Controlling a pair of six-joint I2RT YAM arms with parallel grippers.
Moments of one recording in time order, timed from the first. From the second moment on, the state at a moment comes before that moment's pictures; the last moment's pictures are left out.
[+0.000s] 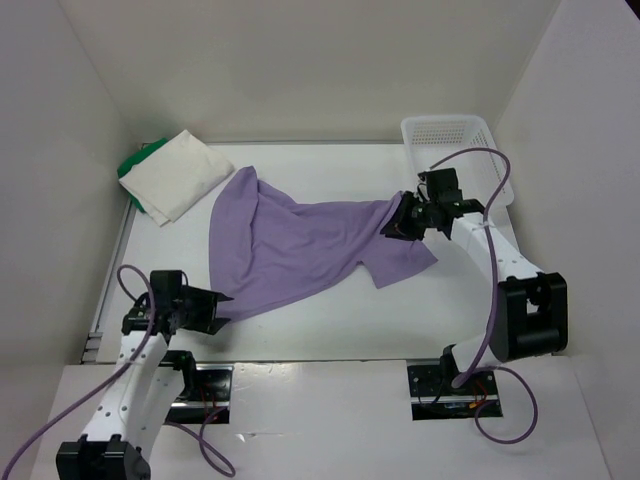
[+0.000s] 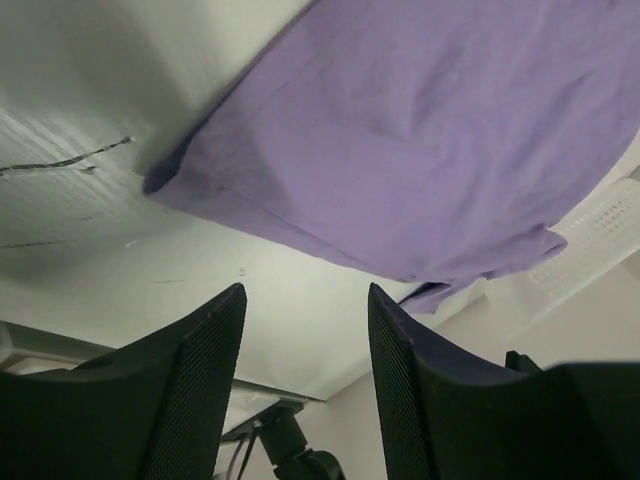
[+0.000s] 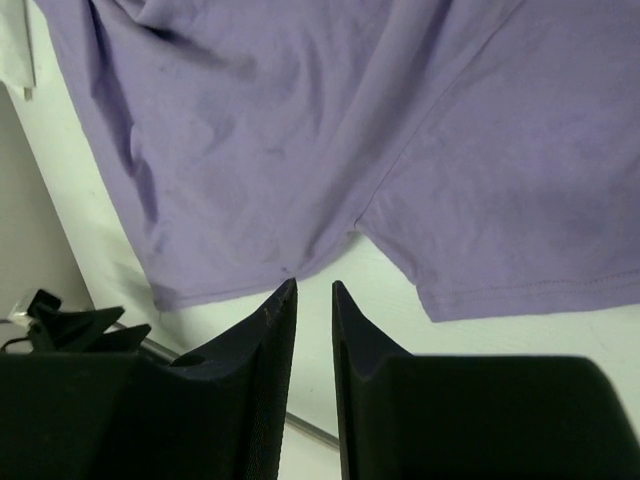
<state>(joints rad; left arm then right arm) 0.04 0.68 0.40 -0.79 0.28 -1.39 0.15 1.46 1.07 -0.51 -0.39 0.59</state>
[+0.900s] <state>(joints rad) -0.05 1.04 0.44 -0.71 0.05 -1.41 0.15 1.35 1.02 -0.52 -0.45 0.57</state>
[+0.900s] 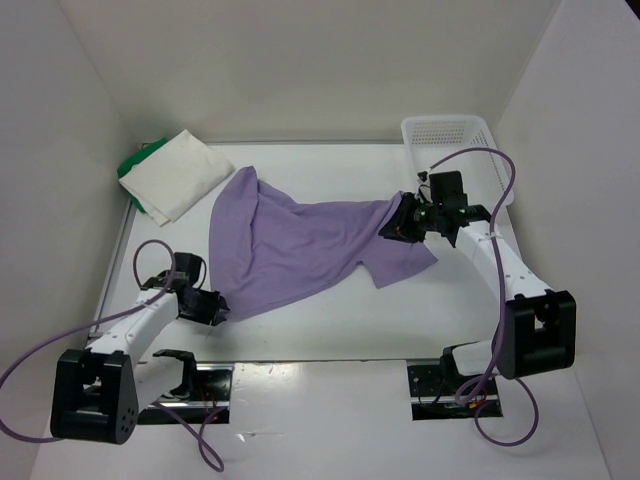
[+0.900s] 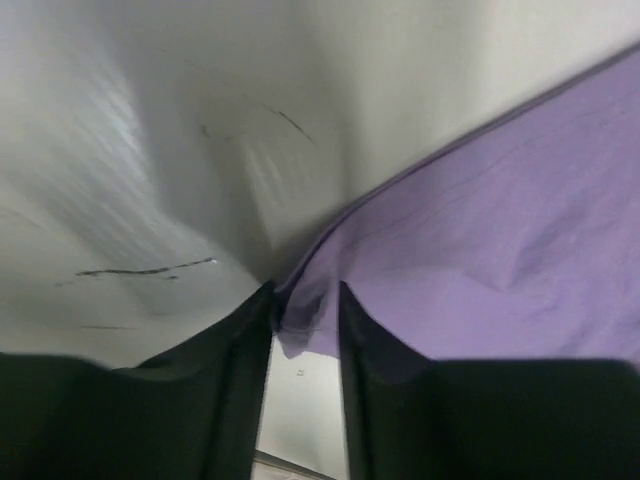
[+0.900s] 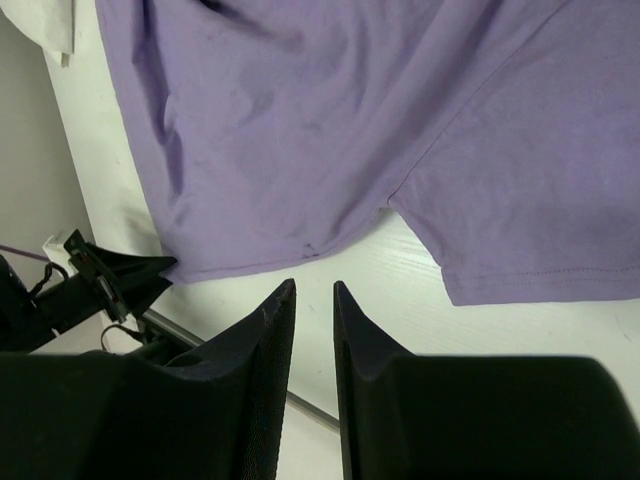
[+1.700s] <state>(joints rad) 0.25 1.44 1.00 -0.45 0.04 -0.99 0.14 1.36 0.91 -0.55 -0.21 0.62</state>
